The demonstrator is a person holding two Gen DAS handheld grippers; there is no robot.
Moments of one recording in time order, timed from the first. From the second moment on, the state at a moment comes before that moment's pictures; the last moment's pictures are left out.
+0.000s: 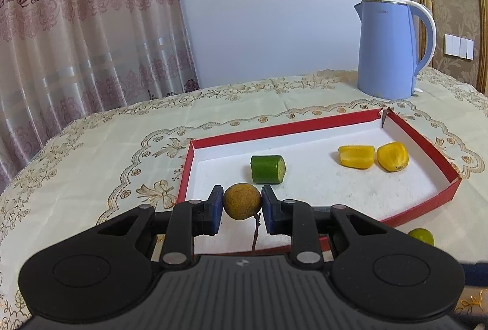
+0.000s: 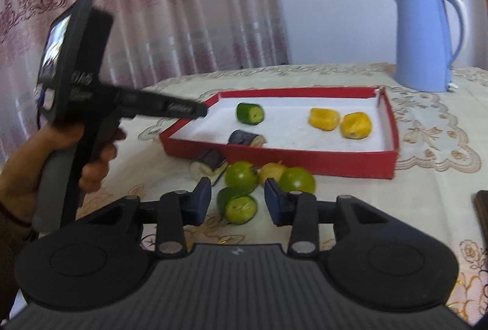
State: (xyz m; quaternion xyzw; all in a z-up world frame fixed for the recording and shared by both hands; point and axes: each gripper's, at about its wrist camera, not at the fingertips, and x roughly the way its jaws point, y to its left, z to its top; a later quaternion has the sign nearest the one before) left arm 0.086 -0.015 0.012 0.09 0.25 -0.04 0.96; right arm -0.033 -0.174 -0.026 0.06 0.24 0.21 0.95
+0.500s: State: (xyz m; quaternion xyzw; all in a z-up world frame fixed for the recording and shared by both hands) left arm 0.093 -0.024 0.014 0.08 0.25 -0.06 0.96; right arm -0.001 -0.153 -0.044 0.03 0.29 0.21 0.93
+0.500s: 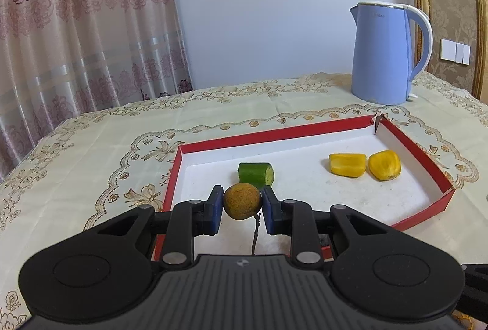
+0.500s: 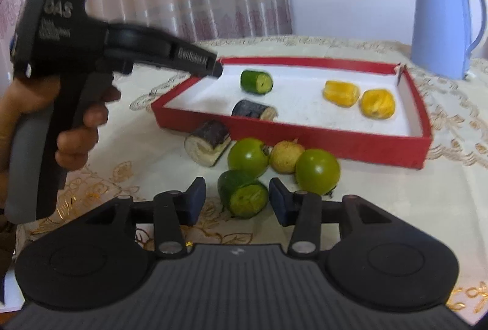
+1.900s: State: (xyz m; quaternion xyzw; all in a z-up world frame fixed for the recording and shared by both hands) left arm 0.212 -0.104 -0.005 0.12 0.33 -0.07 0.93; right arm -0.021 -0.178 -0.033 0.06 0.26 0.23 0.94
